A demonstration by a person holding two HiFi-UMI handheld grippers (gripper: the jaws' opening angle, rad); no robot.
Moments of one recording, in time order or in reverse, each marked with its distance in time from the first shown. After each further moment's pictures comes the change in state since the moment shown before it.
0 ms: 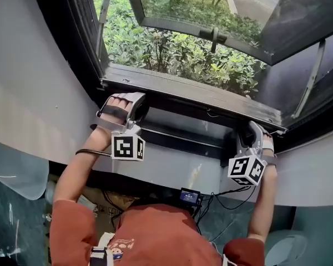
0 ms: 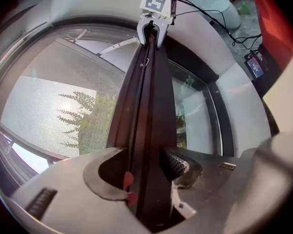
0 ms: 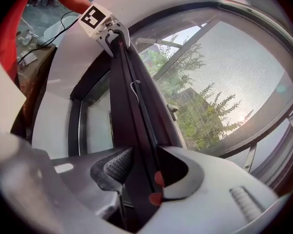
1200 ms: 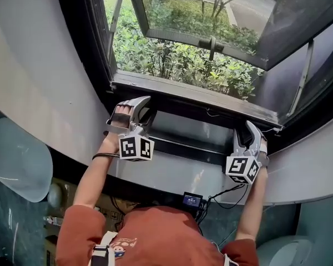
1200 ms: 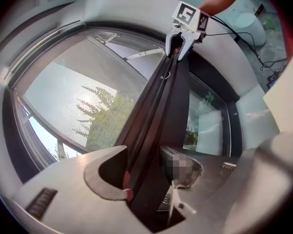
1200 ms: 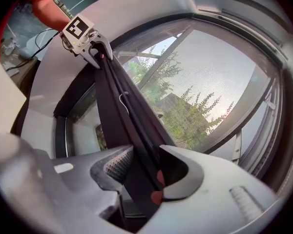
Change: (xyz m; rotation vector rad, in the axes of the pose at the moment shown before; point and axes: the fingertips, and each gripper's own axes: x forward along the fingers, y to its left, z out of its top) left arm -0.014 0.007 0.010 -0.267 -0.082 0.140; right arm -0.015 -0.009 0.006 0.188 -0.128 -0.161
